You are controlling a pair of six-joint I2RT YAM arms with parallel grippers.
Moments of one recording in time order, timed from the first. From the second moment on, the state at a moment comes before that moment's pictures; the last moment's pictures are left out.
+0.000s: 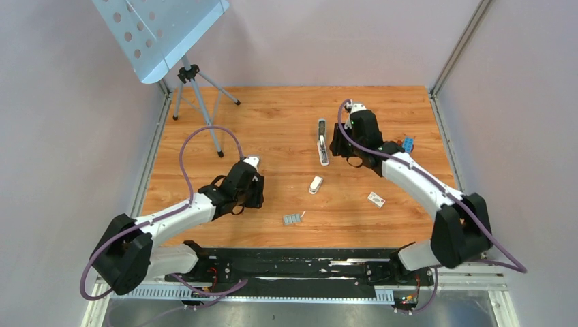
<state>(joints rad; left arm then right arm) -0.65 1.19 0.56 -0.24 -0.14 -0.41 0.46 1.36 1.01 -0.25 0.01 0.31</state>
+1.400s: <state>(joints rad) -0.64 0.91 0.49 -0.27 -0.11 -0.44 0.41 2.02 1.48 -0.38 -0.04 0.26</state>
